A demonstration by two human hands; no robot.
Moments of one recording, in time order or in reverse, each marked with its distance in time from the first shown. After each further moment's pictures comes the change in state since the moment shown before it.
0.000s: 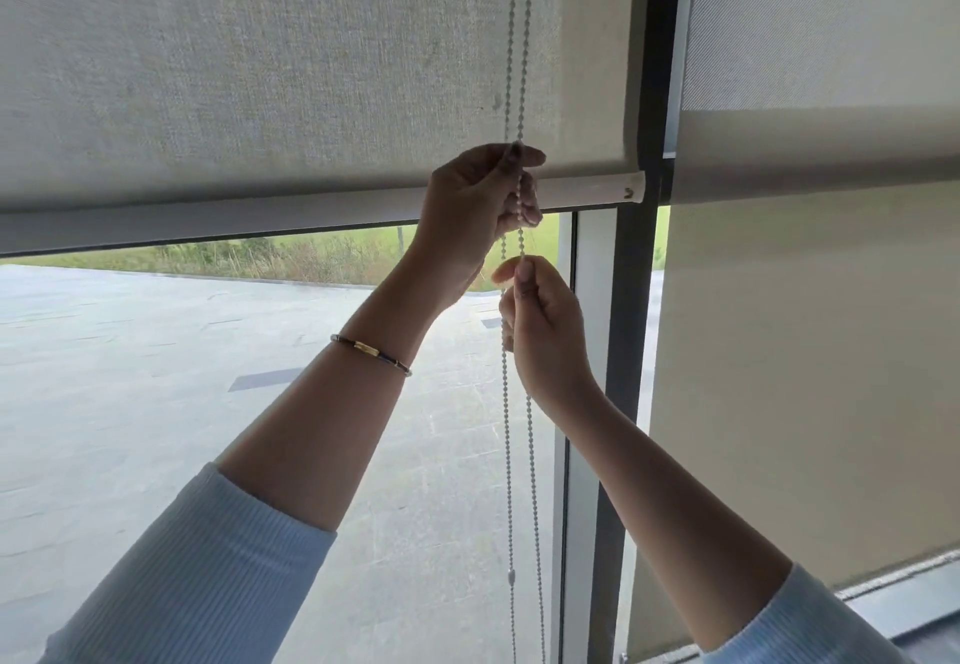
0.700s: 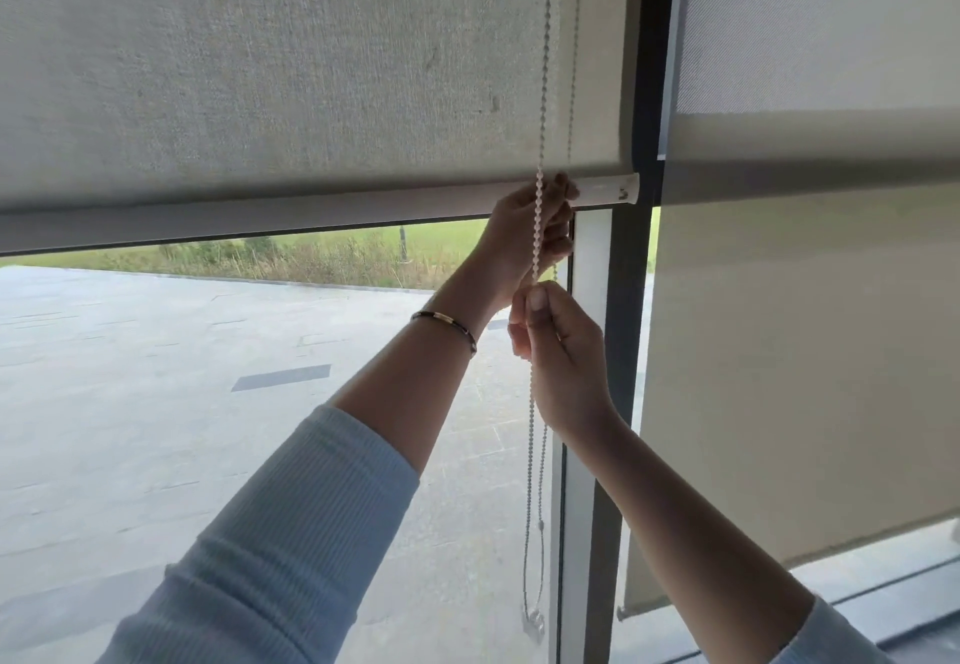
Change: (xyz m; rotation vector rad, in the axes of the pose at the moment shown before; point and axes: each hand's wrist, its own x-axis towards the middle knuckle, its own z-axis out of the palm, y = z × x) left_hand 0.023 -0.046 0.034 -0.244 -0.069 -0.289; right_hand -0.027 -0.006 -0.020 -0.027 -0.065 -0.146
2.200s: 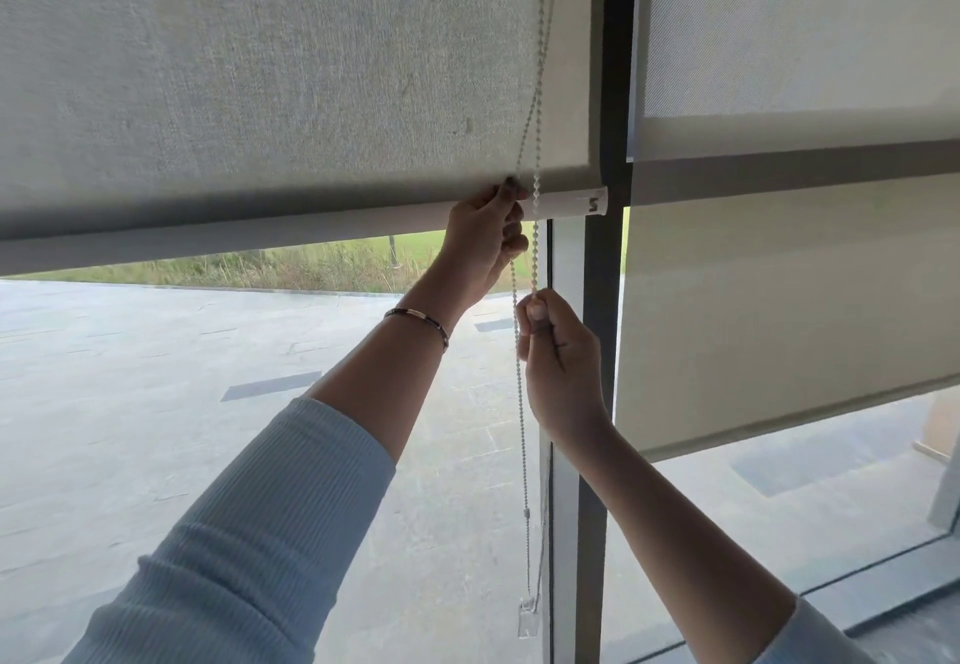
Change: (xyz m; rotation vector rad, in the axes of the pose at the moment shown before) left_hand -0.004 0.004 -0.004 -0.012 0.185 0.065; right_hand -0.014 -0.013 -0.013 -0.111 0.101 0.019
